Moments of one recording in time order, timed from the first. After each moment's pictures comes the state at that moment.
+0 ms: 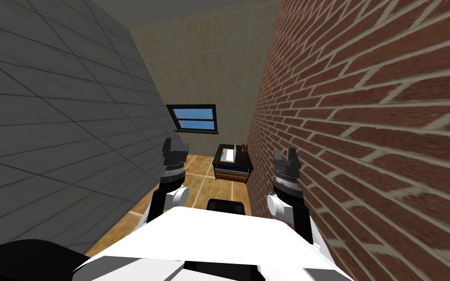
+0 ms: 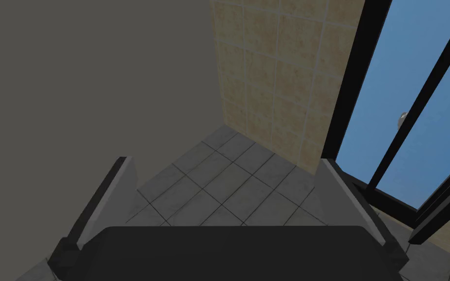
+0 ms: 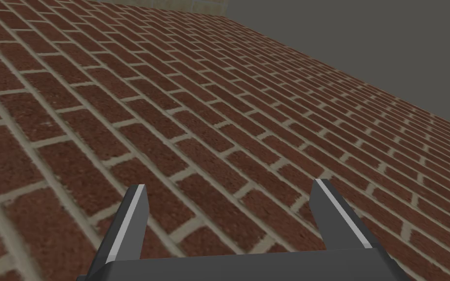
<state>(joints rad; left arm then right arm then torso) 0.52 -0.02 0.00 -2.38 0.05 -0.49 0.01 0.48 0.00 -0.07 -2.24 -0.04 -0.59 0.14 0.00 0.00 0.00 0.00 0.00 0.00</state>
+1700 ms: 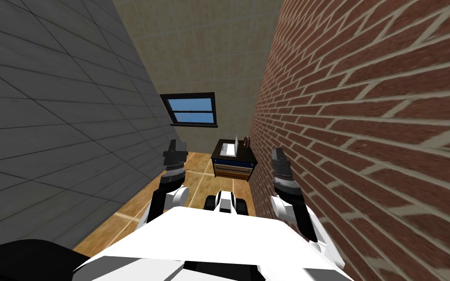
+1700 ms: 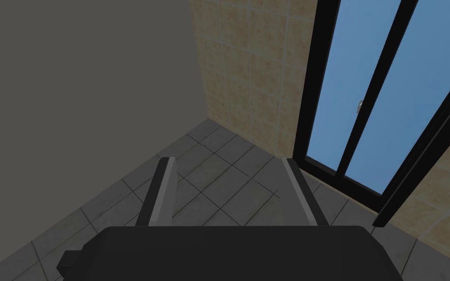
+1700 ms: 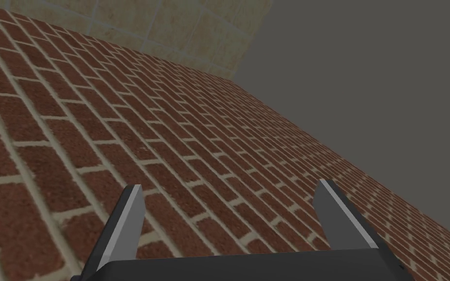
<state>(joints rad) 0.52 -0.02 0.00 -2.37 0.05 -0.49 0.01 0.47 -0.13 -0.07 -2.21 0.07 -0.58 0.22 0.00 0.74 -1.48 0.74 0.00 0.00</state>
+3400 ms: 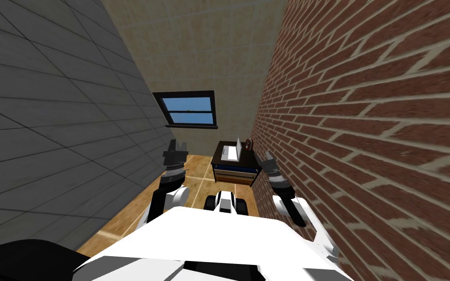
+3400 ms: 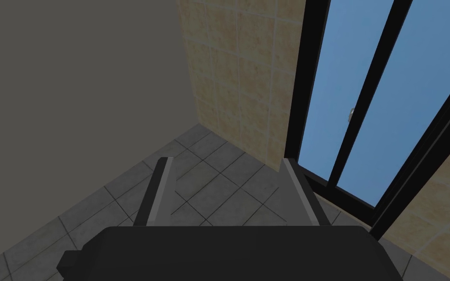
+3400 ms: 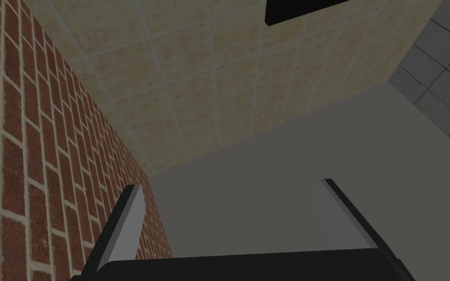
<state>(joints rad) 0.52 -0.02 0.00 -2.37 0.05 -0.49 0.01 0.41 -0.22 -0.11 -2.08 0.52 -0.52 0.56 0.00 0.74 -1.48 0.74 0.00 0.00</state>
